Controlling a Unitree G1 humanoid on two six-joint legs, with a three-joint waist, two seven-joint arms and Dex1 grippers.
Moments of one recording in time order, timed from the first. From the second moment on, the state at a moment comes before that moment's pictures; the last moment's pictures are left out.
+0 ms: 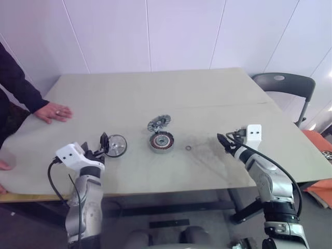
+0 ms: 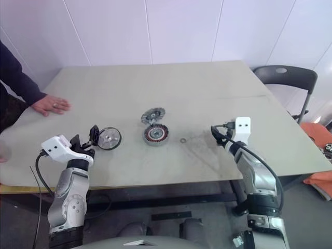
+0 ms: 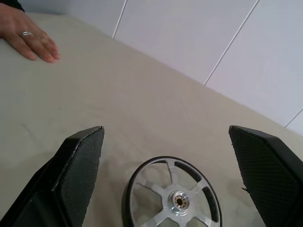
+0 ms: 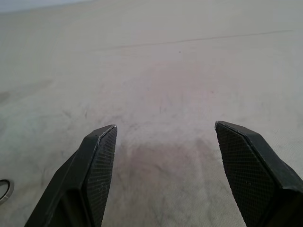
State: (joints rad) left arm 0.06 0.02 0.29 -0.26 -0.49 0.18 -0.01; right arm -0.24 -0.34 -0.20 0.11 0.34 0.44 0.32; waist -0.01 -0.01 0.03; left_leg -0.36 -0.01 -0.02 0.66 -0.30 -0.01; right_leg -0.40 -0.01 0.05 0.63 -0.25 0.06
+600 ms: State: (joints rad) left arm 0.06 0.02 0.29 -0.26 -0.48 0.18 -0.02; right arm -0.24 -0.33 -0.20 0.09 0.34 0.44 0.32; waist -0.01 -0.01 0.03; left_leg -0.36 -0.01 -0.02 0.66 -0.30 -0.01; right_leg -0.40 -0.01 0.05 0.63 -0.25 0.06
